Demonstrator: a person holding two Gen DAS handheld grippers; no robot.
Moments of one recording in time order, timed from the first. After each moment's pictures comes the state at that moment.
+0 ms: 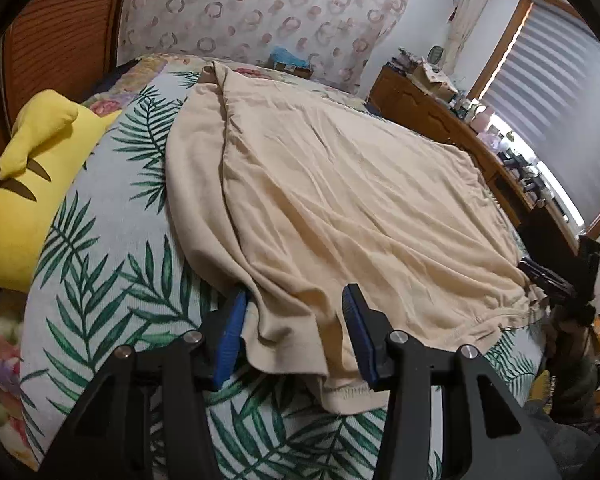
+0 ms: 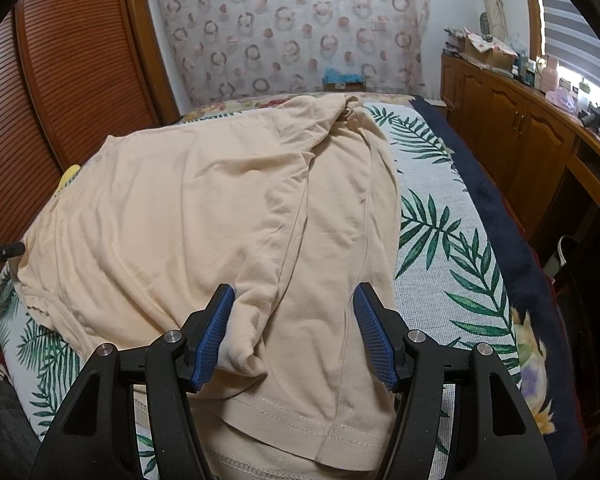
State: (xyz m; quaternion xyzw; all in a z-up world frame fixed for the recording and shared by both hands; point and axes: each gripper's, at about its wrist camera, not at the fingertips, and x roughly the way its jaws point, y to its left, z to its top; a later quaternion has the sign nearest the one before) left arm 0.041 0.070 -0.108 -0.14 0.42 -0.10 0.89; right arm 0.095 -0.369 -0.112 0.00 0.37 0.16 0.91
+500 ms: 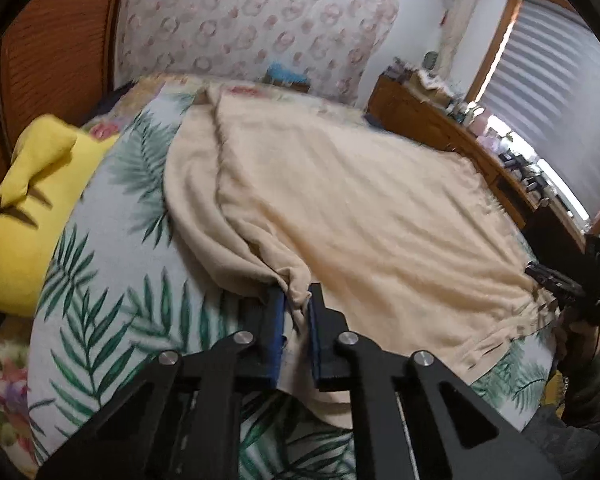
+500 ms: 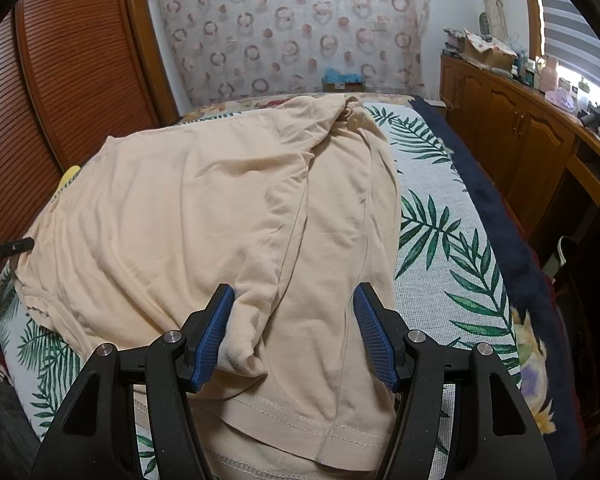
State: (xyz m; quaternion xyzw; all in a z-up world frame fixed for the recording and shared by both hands) left arm 0.046 0.068 -0.098 -0.12 0.38 -0.10 0.91; right arm 0.096 -0.369 -0.112 0.01 0.37 0.16 0.91
